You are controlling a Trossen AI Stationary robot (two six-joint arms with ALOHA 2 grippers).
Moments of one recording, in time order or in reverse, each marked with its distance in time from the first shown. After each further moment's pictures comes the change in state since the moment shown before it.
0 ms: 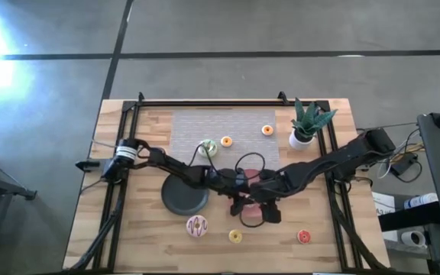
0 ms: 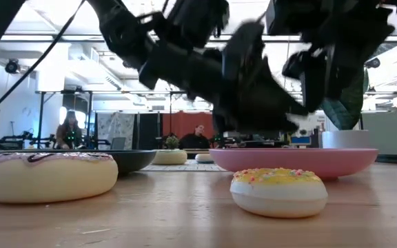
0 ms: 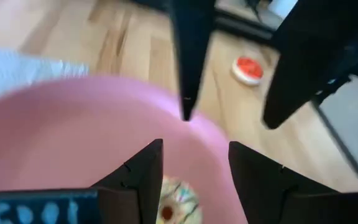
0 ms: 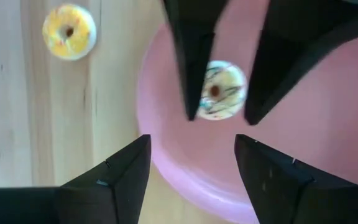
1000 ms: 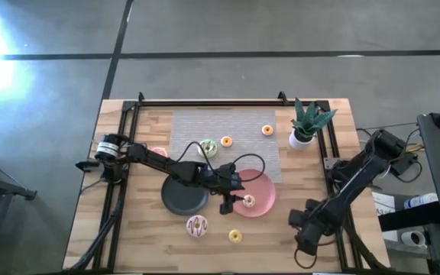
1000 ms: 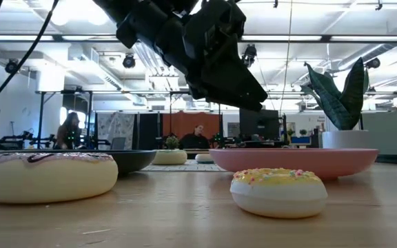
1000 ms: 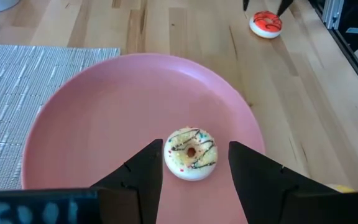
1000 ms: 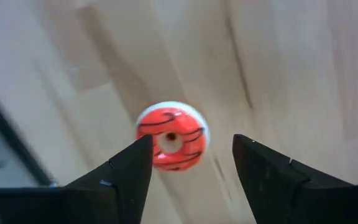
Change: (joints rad) left arm -0.034 -0.183 -0.006 -0.379 -0.120 0.170; right arm 0.534 -0.041 -0.218 -0.062 -0.098 0.879
